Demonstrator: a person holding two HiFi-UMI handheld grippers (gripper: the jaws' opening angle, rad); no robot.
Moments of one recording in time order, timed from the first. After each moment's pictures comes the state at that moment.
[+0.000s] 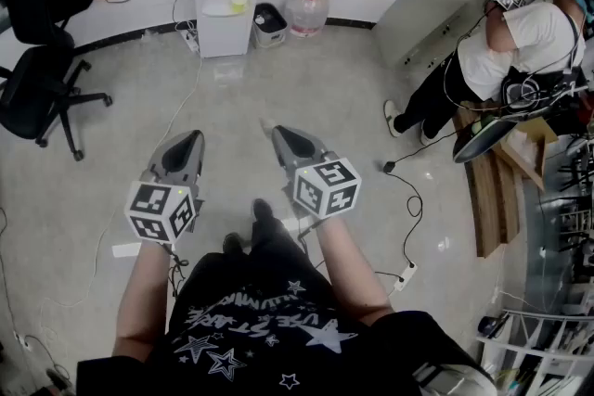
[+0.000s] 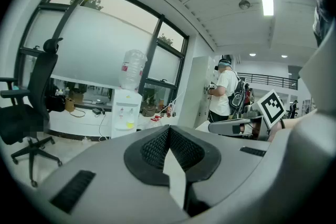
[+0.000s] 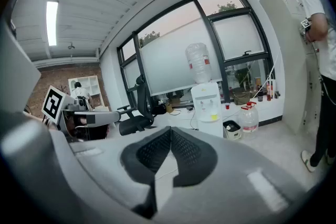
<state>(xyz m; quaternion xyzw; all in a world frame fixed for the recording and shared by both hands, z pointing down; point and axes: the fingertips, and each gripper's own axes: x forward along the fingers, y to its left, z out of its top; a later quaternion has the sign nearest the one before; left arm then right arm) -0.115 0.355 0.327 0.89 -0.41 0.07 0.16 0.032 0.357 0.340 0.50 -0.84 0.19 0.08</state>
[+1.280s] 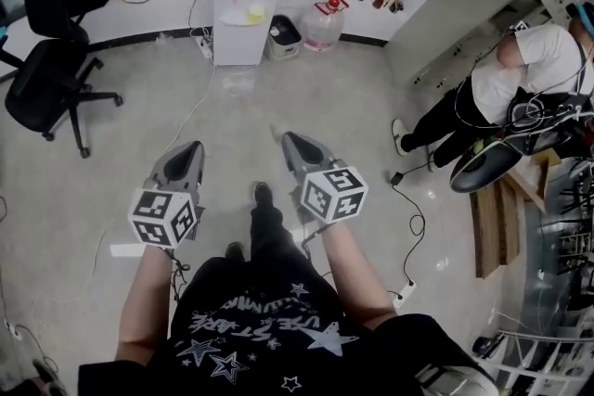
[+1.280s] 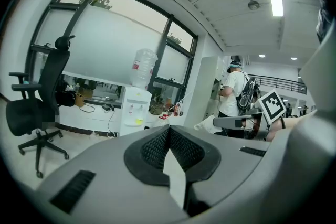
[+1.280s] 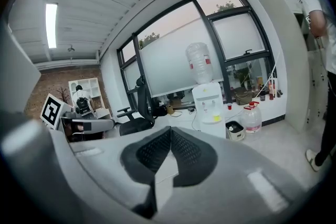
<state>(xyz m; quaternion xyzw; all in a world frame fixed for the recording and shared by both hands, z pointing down) -0.160 0.349 0.343 0.87 -0.45 0.07 0.18 0.014 0.337 0.341 0.50 -0.84 0.19 0.07</state>
